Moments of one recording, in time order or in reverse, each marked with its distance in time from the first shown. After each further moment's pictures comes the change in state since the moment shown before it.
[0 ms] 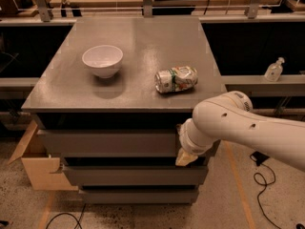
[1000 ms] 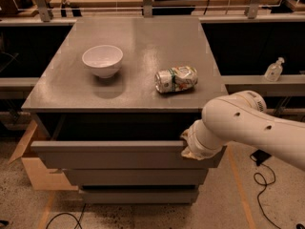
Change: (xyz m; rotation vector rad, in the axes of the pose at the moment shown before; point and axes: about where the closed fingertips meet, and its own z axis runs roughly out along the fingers) arm 0.011 0.014 -0.025 -0.024 0.010 0.019
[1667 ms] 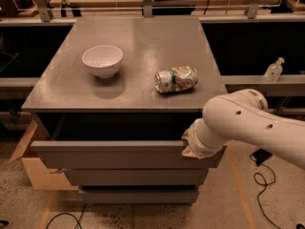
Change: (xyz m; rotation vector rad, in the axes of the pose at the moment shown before) arm -0.001 0.000 -0.002 0.000 0.000 0.000
